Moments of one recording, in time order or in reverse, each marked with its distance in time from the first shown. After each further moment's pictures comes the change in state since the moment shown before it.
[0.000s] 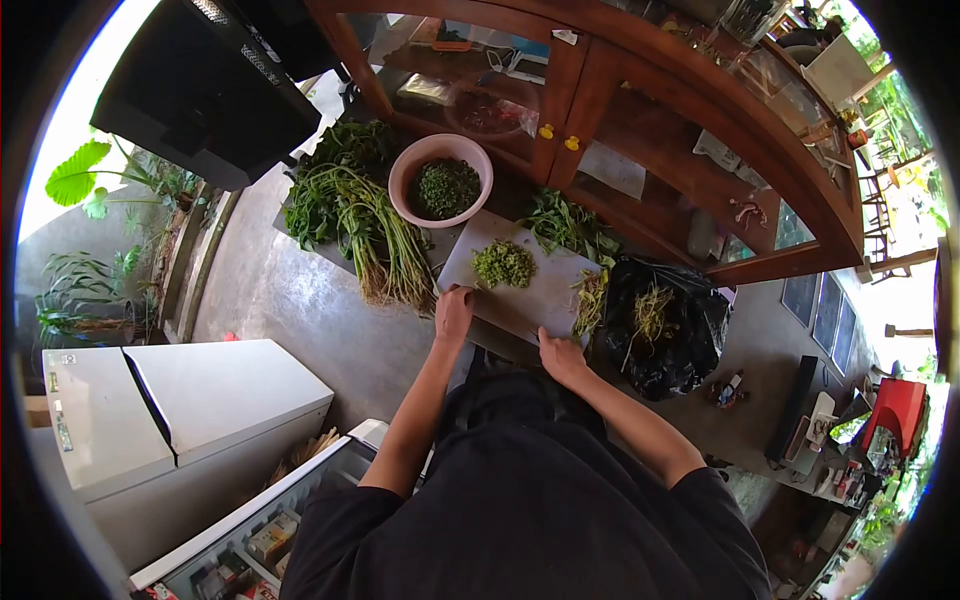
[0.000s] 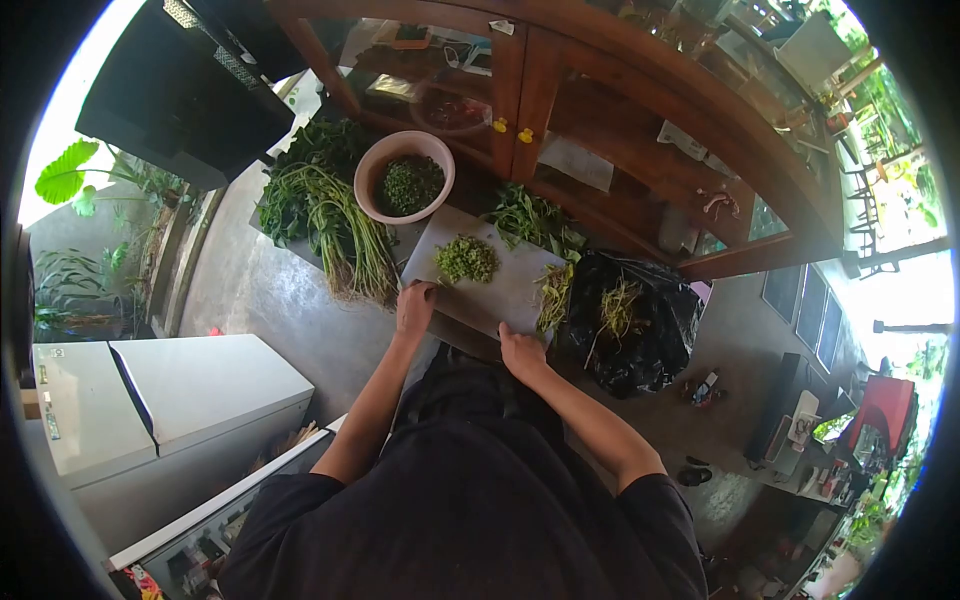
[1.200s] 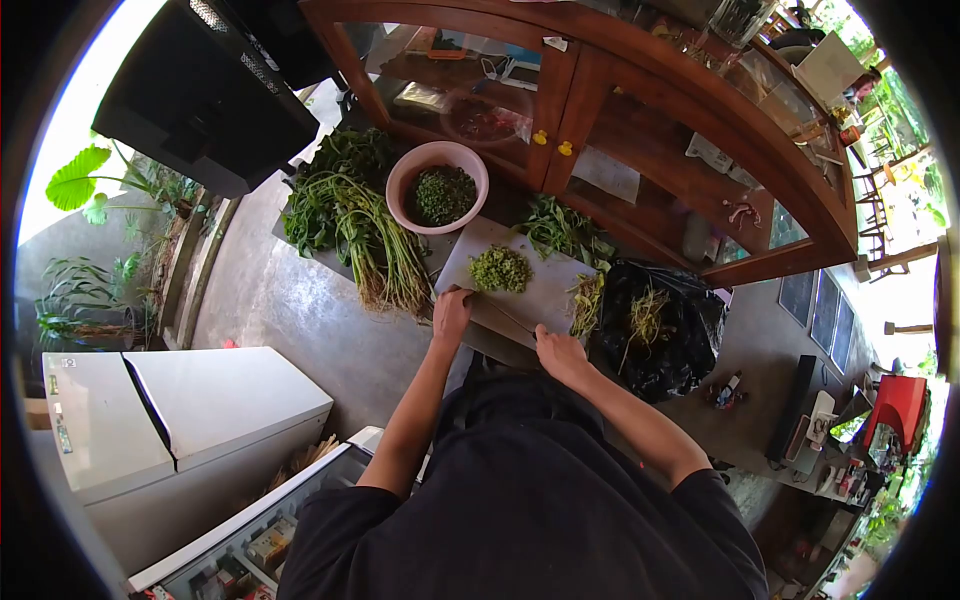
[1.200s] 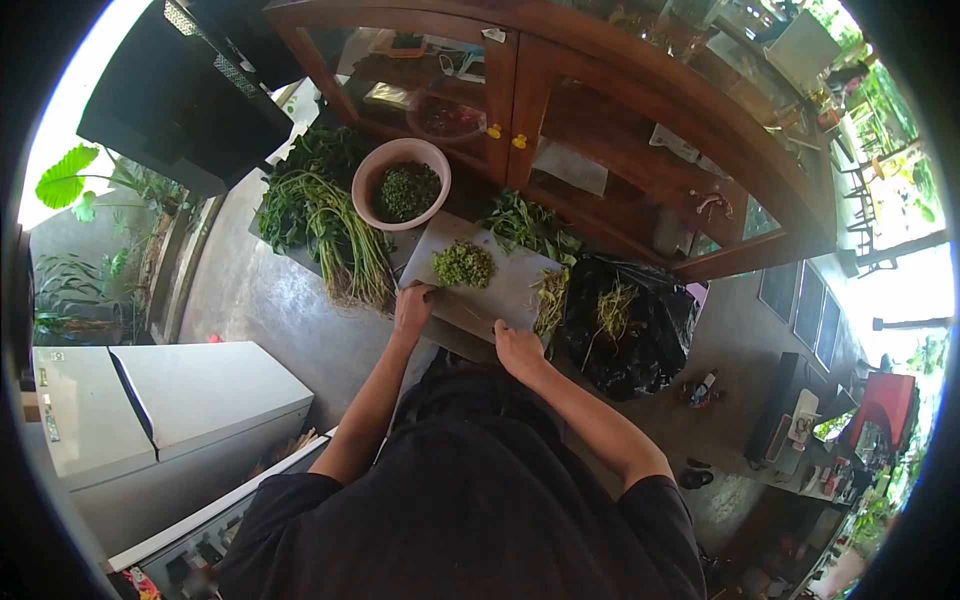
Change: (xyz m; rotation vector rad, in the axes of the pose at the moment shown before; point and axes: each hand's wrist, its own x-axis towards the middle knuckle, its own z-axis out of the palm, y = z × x) left_hand 0.011 -0.011 0.004 -0.015 -0.042 0.090; right_hand -0.004 -0.013 -0.043 -0.026 0.047 -0.066
